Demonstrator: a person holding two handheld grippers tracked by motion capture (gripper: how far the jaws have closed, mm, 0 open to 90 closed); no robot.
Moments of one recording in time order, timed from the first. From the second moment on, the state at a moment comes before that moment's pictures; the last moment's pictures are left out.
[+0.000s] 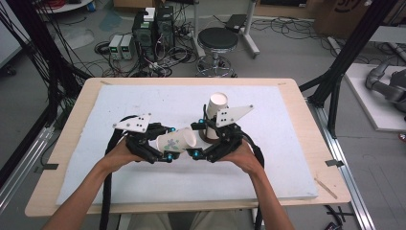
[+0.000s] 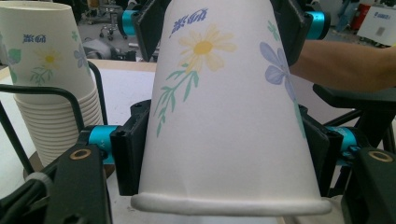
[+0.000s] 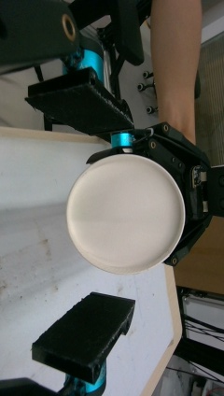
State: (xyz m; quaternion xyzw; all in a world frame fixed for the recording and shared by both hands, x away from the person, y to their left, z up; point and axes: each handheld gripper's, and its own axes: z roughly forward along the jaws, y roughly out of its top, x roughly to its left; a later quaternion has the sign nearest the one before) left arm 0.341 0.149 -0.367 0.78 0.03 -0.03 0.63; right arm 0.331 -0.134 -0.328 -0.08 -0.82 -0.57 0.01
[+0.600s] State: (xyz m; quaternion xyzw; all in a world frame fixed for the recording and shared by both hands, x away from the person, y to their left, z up) left arm 0.332 0.165 -0.353 0.82 0.05 -0.01 0.56; right arm 0.327 -0.134 -0.329 -0.08 -0.87 -0.49 -0.01
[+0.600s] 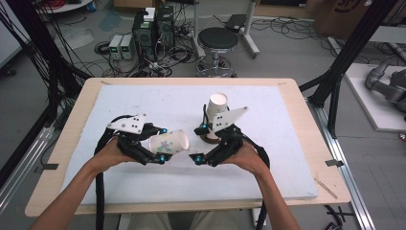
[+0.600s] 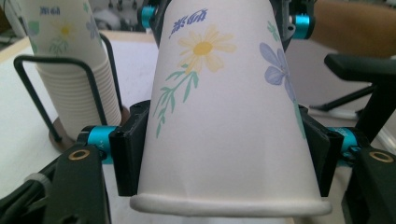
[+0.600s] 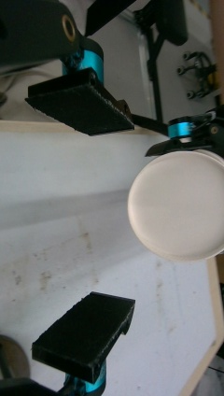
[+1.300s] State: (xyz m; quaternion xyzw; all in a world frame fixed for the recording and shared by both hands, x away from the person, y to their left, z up) left arm 0.322 0.151 -0.327 0.93 0.03 0.01 0.36; right arm 0.321 -0.100 -0.315 -0.03 -0.97 -0.24 -0.06
